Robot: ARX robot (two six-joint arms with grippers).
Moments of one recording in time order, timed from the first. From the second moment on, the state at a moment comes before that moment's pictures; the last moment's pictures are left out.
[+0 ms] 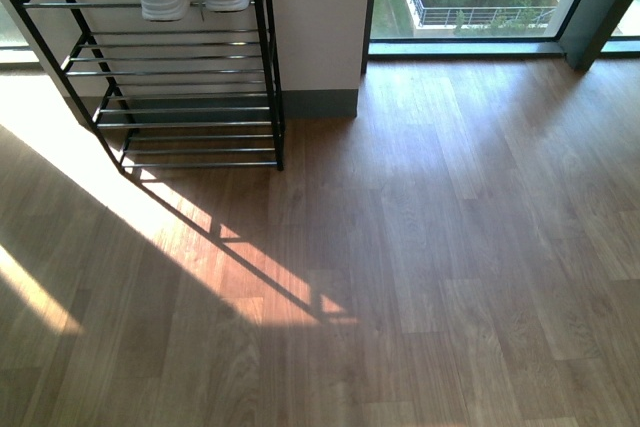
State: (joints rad) left arm 0.00 0.02 0.01 0.00 0.00 -0.01; right arm 0.00 0.00 0.02 0.00 0.00 0.00
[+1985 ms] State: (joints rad) left arm 0.00 0.02 0.01 0.00 0.00 0.00; right arm 0.00 0.00 0.02 0.00 0.00 0.00
